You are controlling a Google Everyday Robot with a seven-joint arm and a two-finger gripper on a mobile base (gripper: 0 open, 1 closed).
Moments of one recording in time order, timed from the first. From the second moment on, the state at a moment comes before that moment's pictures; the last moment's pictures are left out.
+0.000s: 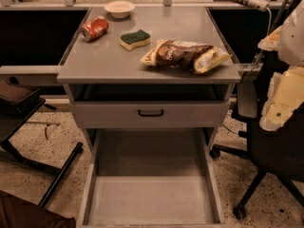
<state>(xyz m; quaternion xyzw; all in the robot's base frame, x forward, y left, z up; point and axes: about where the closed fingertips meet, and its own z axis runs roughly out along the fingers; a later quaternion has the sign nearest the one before) 0.438 -0.217 0.976 -0.60 0.78 -0.03 0.16</state>
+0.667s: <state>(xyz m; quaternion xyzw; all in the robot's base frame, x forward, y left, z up) 0.449 -0.220 0.975 -0.60 0.78 -0.04 0.17</state>
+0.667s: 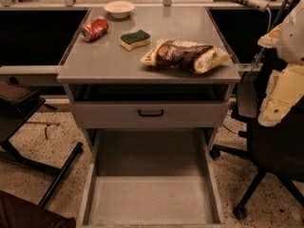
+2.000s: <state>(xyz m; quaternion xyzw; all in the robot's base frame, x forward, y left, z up) 0.632 -0.256 0.937 -0.58 0.78 -0.11 0.20</state>
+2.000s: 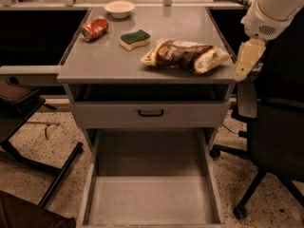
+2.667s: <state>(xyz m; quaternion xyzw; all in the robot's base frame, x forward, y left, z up) 0.668 -0.177 0.923 -0.63 0.74 -0.02 0.25</state>
